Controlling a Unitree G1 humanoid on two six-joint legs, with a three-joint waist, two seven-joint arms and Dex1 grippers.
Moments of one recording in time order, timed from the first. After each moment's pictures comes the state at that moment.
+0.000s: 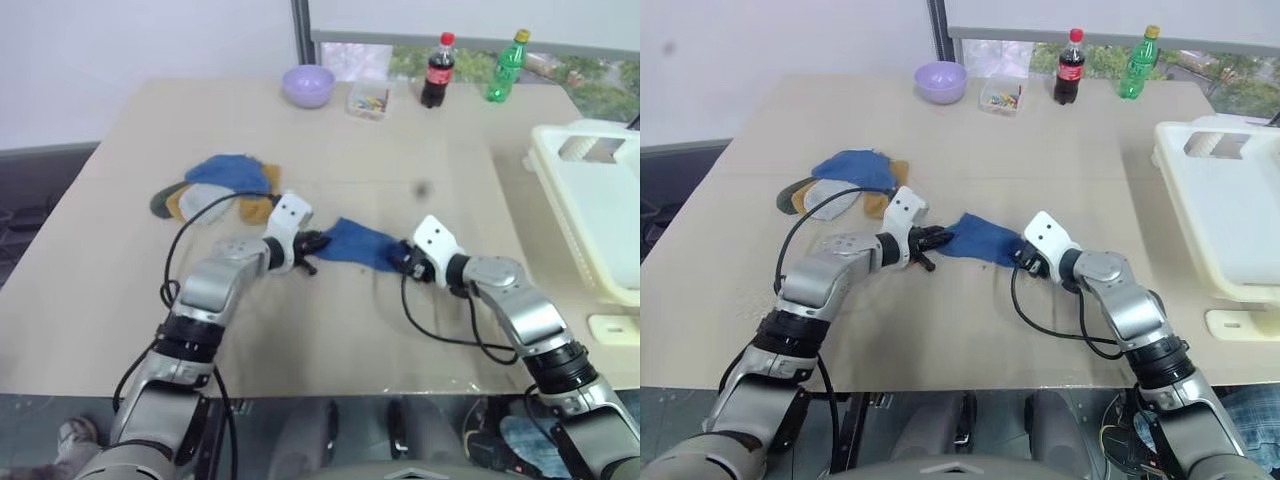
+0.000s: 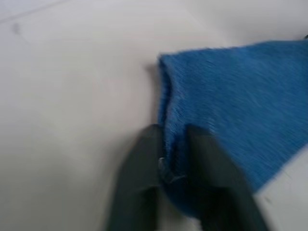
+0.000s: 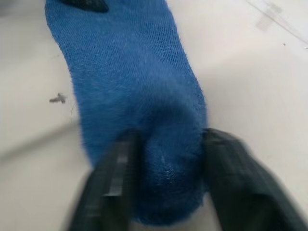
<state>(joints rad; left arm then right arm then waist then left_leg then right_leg) -0.48 0.48 -0.13 -0.02 -0.30 0.75 -0.61 -0.41 -0.47 0.29 -0.11 0.05 0.51 0.67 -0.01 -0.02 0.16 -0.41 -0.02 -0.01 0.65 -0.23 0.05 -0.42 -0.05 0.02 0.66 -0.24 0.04</state>
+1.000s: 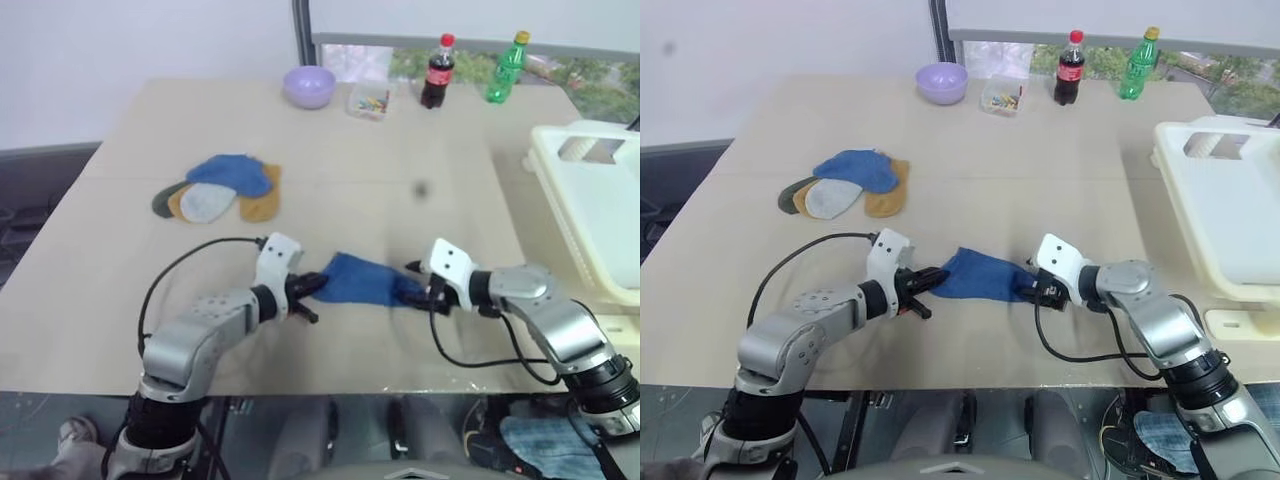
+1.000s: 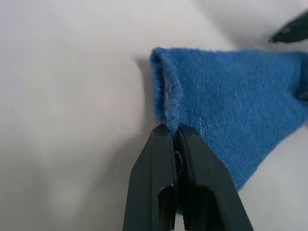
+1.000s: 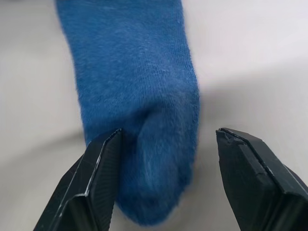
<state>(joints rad) -0.20 0.45 0.01 -0.45 -0.46 1.03 -0.45 -0.33 -0.61 0.27 -0.26 0.16 0.54 0.88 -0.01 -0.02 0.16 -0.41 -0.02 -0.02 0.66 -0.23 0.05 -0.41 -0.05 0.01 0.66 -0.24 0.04</state>
